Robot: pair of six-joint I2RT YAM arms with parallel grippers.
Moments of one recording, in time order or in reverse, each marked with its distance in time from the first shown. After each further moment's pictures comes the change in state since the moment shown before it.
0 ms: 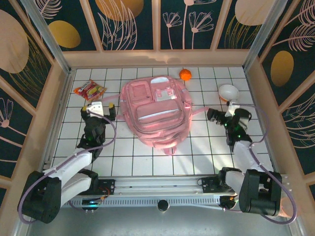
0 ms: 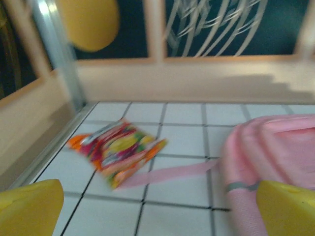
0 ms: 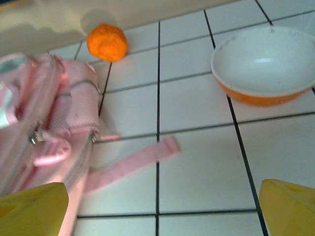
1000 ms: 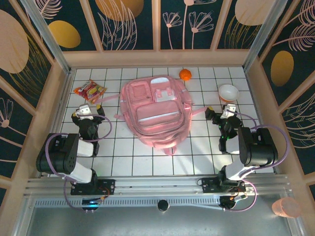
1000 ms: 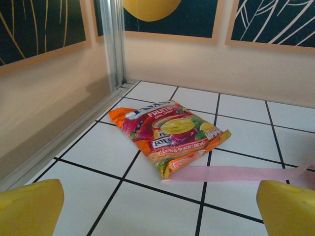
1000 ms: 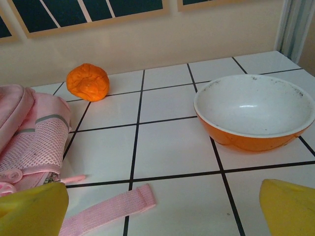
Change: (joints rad) left arm 0.285 0.492 -0.060 0.578 0.172 -0.058; right arm 0.055 0.531 -0.132 0.929 0.153 -0.012
